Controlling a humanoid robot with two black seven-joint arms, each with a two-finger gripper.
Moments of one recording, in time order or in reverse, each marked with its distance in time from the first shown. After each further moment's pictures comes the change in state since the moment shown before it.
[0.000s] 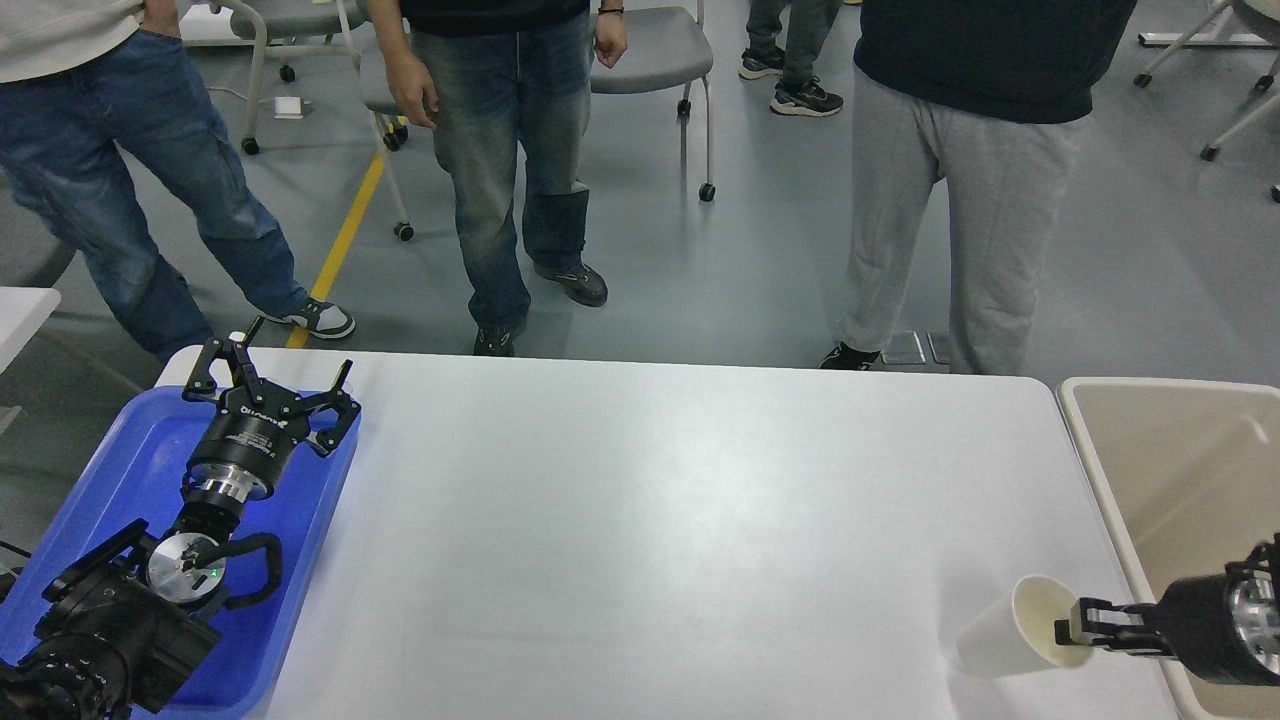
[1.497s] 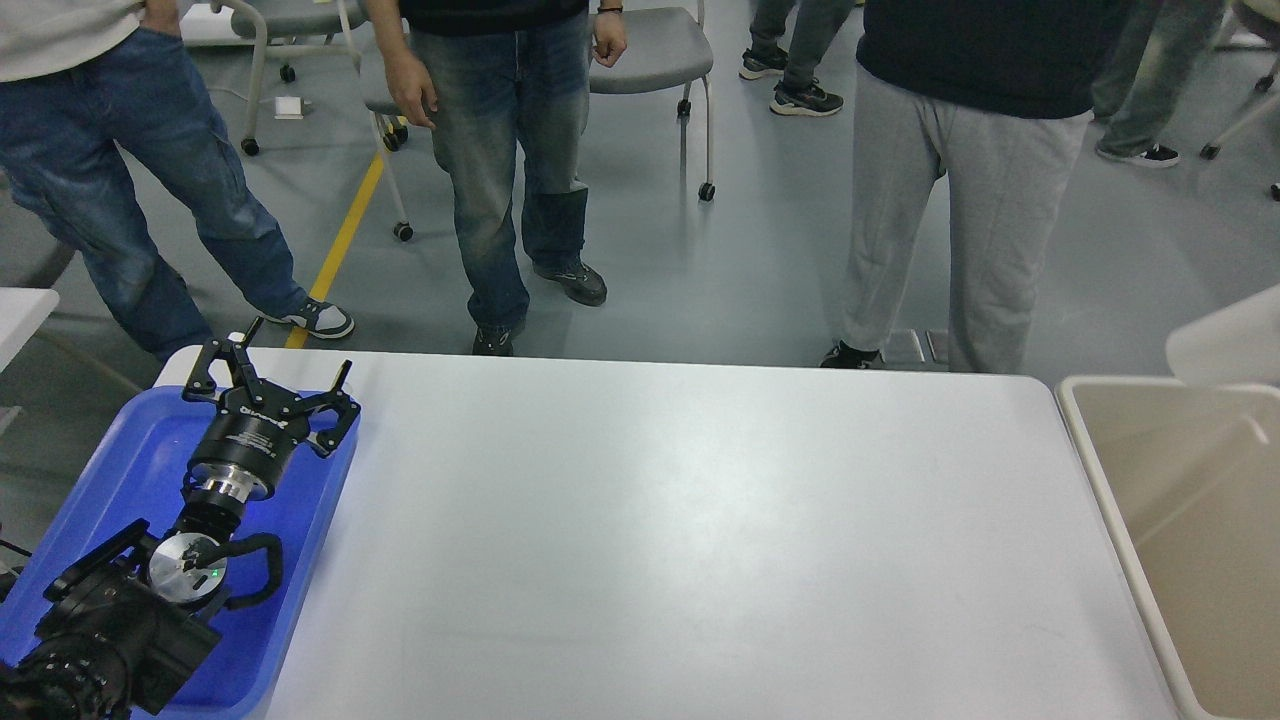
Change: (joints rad) left arm 0.001 0.000 0.000 0.000 0.000 0.000 0.000; right arm 0.516 -0.226 -0.004 -0.386 0.374 0.313 0.005
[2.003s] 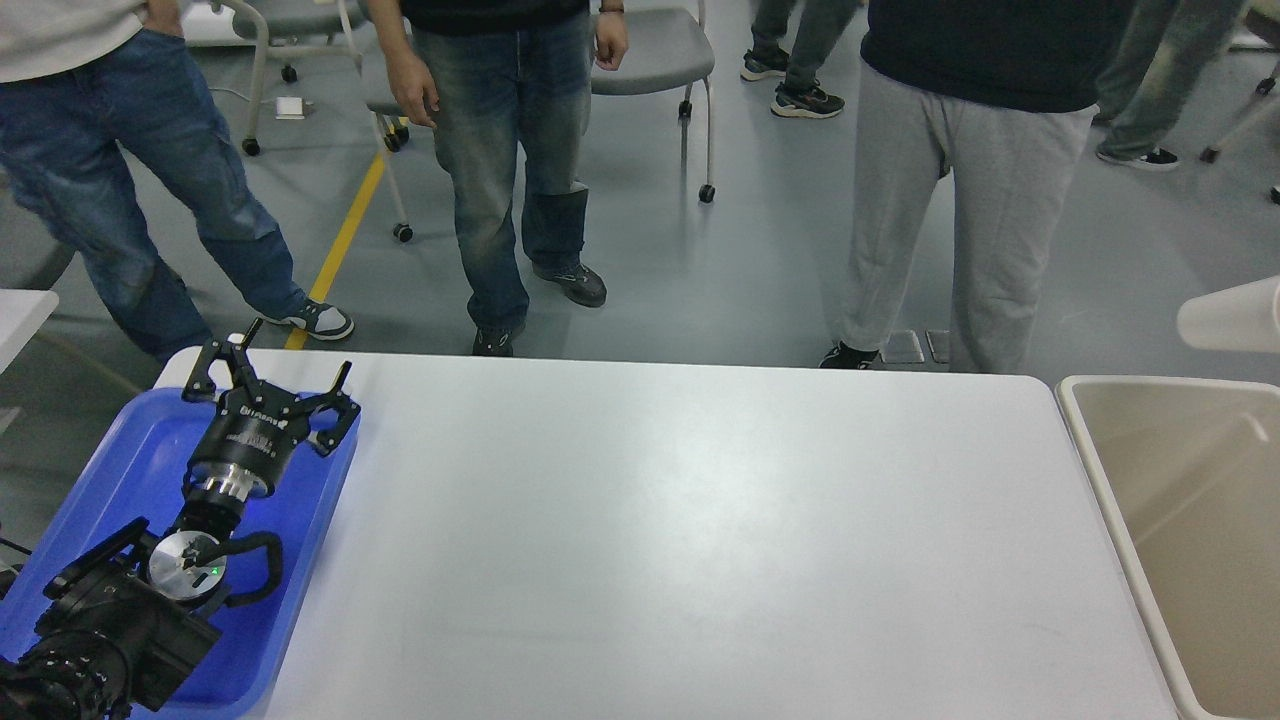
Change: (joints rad) left arm -0.001 0.000 0.001 0.000 0.000 0.000 -0.001; right arm -0.105 0.398 -0.001 -0.563 0.202 -0.259 0.006
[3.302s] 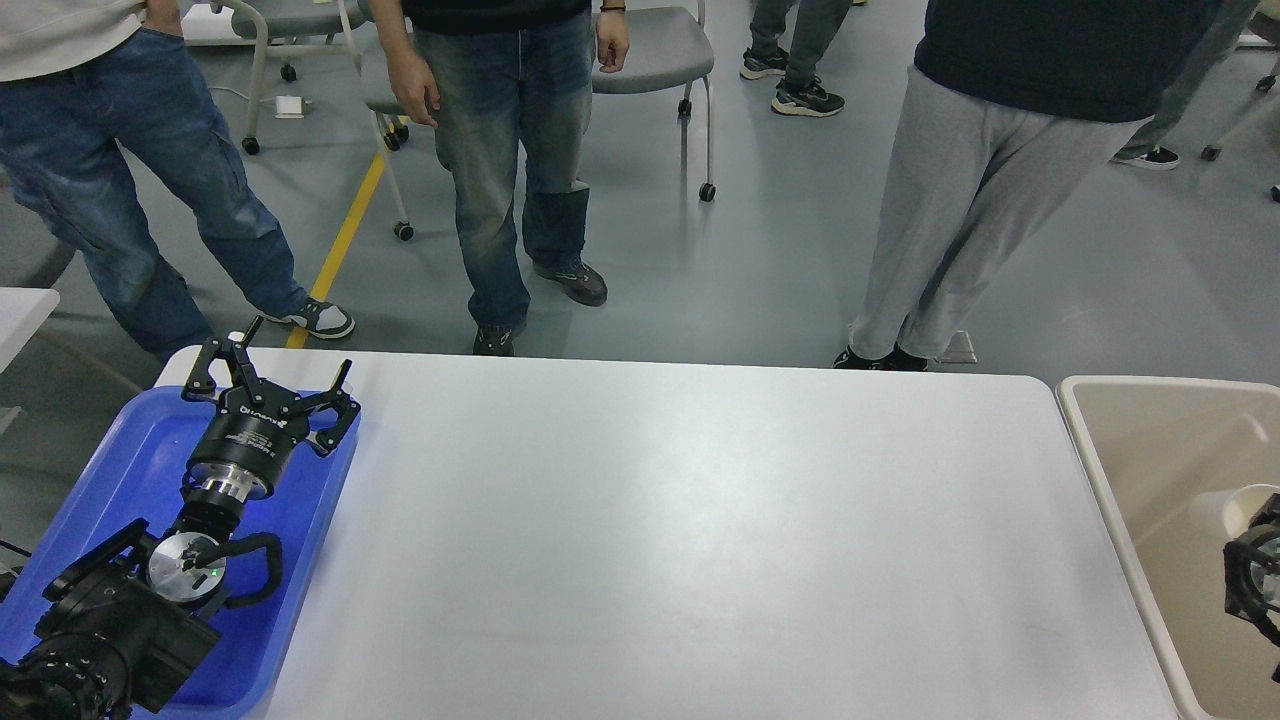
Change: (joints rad) left arm 0.000 0.000 -0.001 0.000 0.000 0.000 -0.001; right arm -0.210 0.587 0.019 -0.586 0.685 -0.589 -0.145
